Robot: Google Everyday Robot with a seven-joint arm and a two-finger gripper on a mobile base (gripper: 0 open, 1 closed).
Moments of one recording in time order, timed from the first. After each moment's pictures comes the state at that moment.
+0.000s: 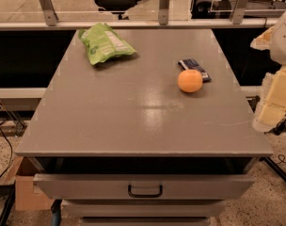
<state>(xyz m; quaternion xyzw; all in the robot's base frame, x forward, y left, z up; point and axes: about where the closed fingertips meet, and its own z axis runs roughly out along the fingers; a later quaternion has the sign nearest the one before) 0.438 -0.217 0.976 -0.60 0.78 -0.03 0.16</state>
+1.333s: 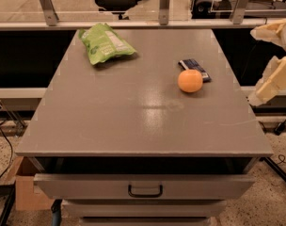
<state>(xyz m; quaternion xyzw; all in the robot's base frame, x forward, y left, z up) 0.500 -0.232 0.975 -0.58 0.74 0.09 0.33</state>
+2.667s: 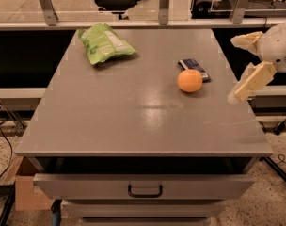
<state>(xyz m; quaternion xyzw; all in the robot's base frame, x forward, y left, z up) 0.545 -0.215 0.935 -0.57 0.72 0.15 0.37</state>
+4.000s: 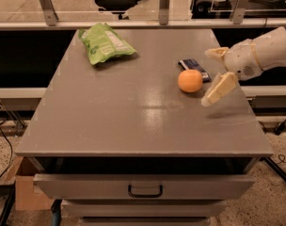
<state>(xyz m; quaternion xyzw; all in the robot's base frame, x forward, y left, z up) 0.607 -0.184 0.865 -0.59 0.70 0.18 0.38</state>
